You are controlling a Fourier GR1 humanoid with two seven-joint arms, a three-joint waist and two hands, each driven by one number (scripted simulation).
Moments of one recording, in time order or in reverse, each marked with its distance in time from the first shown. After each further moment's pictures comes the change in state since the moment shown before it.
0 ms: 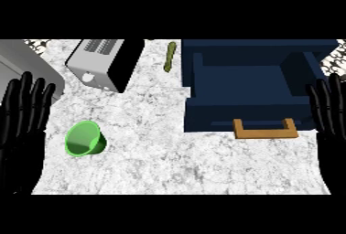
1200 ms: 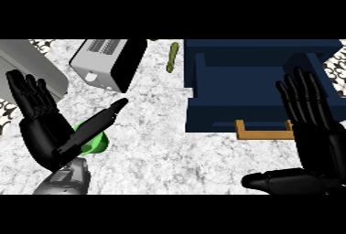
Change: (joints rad) left arm -0.175 -0.093 -0.094 0.270 -0.263 0.793 0.061; right arm -0.069 0.030 0.031 0.065 -0.097 0.051 0.131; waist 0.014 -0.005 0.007
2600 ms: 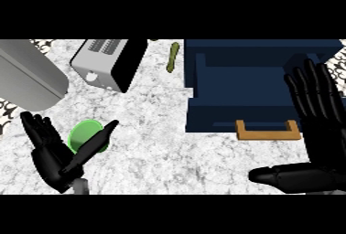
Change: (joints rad) left arm 0.211 0.000 0.010 0.134 0.278 0.093 -0.244; right arm -0.047 -0.006 -0.049 -0.008 -0.021 0.006 0.042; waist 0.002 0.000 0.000
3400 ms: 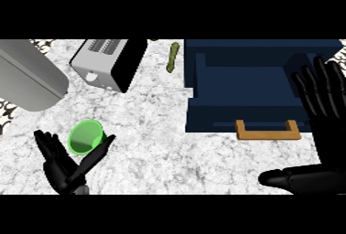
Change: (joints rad) left arm 0.035 0.000 0.106 0.312 0.336 -0.153 -0.389; right arm -0.009 -0.027 -0.040 -0.022 -0.047 0.033 0.032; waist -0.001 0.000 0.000
